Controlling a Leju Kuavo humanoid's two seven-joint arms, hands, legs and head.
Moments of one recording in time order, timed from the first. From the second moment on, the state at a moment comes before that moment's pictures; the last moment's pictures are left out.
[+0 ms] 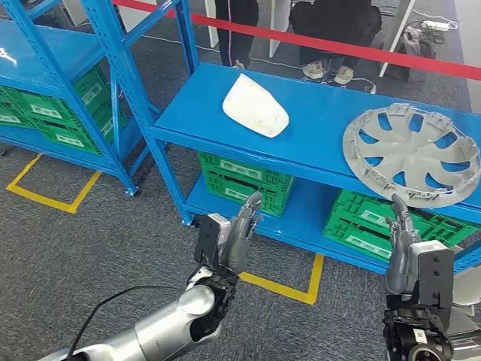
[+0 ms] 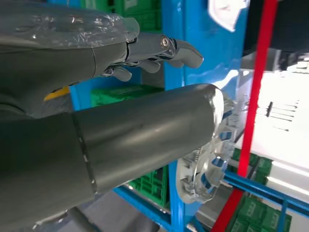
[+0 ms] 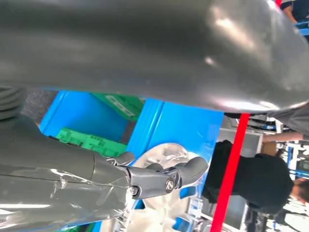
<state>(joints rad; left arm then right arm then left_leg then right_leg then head) -0.28 0.01 -0.71 -1.37 0.41 0.44 -0.29 -0.16 -0.17 0.70 -1.71 -0.18 -0.48 -0.09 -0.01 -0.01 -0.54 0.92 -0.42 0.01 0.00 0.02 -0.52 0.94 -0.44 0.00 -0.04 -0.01</state>
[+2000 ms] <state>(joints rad) -0.26 0.03 -0.71 -1.46 0.28 0.37 -0.36 -0.14 -0.15 0.69 -1.72 -0.15 -0.42 -0.16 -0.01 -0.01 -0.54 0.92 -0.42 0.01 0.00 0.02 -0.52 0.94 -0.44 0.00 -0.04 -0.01</state>
